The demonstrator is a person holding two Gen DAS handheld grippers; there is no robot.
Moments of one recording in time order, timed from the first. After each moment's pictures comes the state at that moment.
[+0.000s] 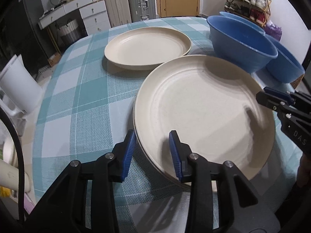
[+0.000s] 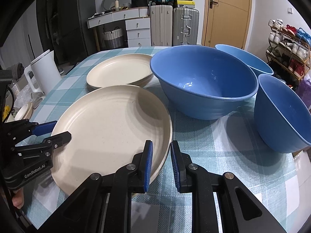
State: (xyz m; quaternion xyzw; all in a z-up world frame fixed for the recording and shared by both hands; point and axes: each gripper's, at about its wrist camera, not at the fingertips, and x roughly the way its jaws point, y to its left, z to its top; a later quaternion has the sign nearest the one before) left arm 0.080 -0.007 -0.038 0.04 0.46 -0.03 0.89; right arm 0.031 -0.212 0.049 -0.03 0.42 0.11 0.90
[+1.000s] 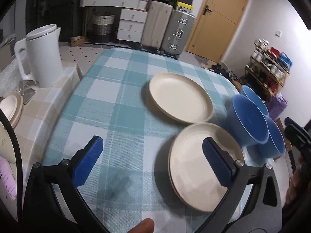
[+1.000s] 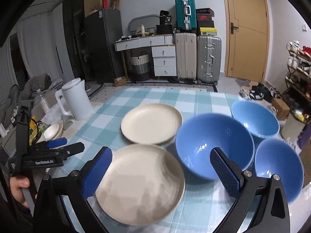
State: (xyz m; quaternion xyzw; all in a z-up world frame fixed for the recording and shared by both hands) left arm 0.070 0.090 0.039 -0.16 0.38 0.05 0.91; right arm 0.044 -0.215 0.174 -0.02 0.33 0.22 0.92
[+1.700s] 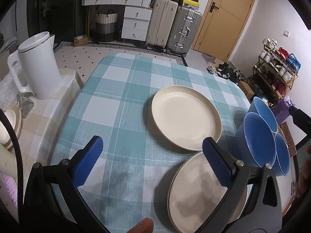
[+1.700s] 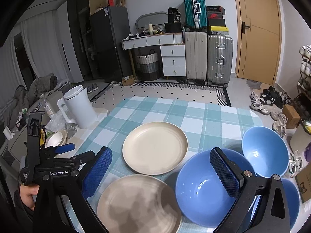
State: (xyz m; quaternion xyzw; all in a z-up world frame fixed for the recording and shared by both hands) left arm 0.151 0.096 0.056 -0.15 0.40 0.07 0.90; right arm 0.139 -0.193 0.214 -0.02 0.35 0.25 0.90
